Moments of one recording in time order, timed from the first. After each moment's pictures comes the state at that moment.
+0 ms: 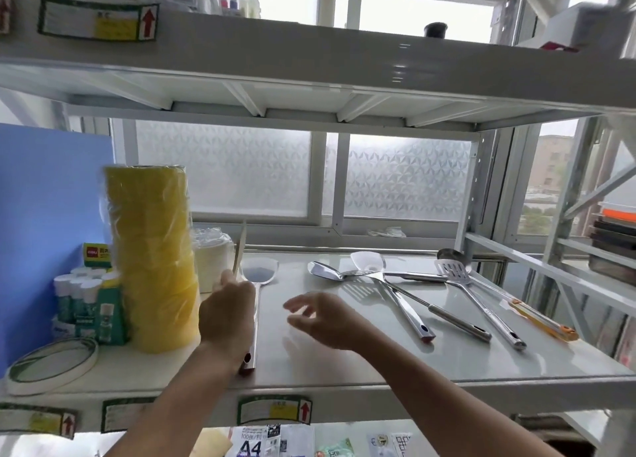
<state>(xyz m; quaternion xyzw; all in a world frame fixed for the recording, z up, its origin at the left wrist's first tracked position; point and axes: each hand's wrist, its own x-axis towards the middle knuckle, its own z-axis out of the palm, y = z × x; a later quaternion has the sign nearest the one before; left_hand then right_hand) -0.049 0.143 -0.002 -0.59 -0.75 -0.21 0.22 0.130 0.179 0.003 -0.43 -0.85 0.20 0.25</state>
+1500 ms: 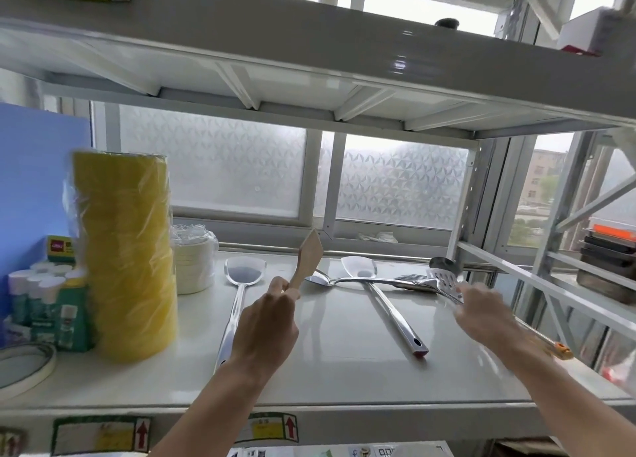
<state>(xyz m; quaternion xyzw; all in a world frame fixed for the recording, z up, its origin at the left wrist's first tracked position) 0.012 0.170 -0.018 -0.69 -0.61 -0.36 0.13 0.370 0.232 0.008 -0.76 -0.61 -0.10 0.21</state>
